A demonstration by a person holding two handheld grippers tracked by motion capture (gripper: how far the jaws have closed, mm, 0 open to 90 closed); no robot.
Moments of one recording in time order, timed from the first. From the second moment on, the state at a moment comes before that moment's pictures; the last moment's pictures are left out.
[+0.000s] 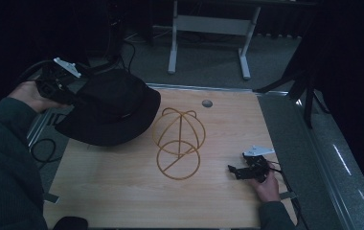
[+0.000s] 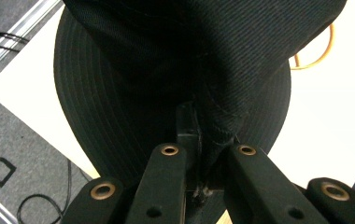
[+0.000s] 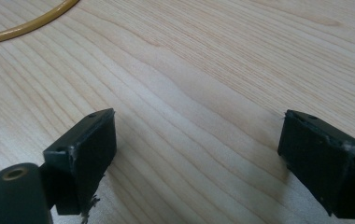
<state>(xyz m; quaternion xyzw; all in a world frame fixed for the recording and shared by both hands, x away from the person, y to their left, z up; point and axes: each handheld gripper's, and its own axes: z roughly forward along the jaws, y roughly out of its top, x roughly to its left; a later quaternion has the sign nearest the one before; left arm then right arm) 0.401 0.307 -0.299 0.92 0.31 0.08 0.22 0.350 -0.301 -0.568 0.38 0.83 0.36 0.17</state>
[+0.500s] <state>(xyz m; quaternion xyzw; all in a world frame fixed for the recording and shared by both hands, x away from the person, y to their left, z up) 0.395 0.313 -0.286 0.92 0.30 0.08 0.25 0.350 -0.301 -0.568 0.38 0.83 0.36 0.17</state>
